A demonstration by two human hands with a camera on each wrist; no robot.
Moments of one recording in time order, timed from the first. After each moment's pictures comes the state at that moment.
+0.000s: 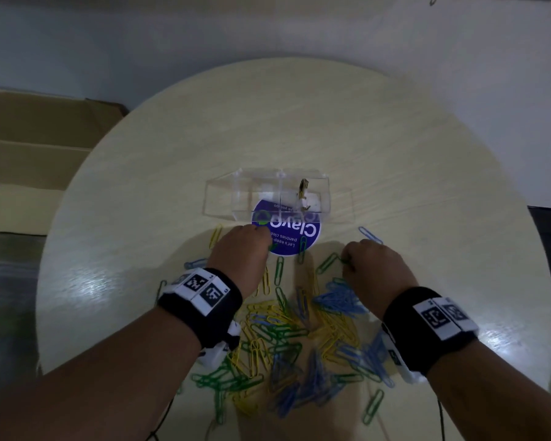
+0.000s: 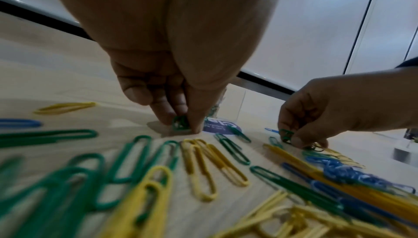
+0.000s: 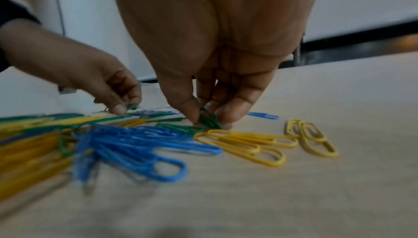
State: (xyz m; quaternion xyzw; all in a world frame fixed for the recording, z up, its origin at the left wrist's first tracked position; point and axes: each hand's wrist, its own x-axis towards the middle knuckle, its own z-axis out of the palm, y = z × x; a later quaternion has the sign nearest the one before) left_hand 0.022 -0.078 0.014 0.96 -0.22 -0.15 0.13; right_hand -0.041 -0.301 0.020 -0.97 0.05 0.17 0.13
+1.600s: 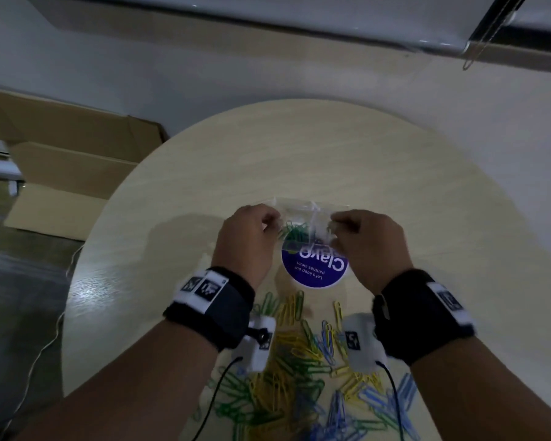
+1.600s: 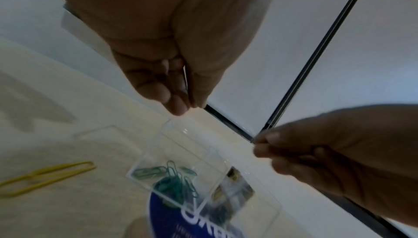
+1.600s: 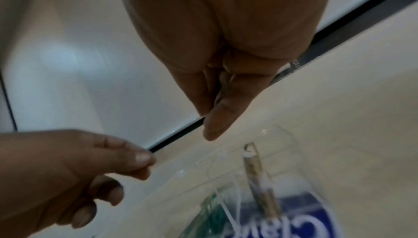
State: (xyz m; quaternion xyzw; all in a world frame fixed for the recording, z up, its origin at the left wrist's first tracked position) left_hand 0.056 -0.049 0.058 0.92 -0.02 0.00 0.39; right_hand 0.035 -0.239 0.079 -0.90 0.14 0.02 0.41
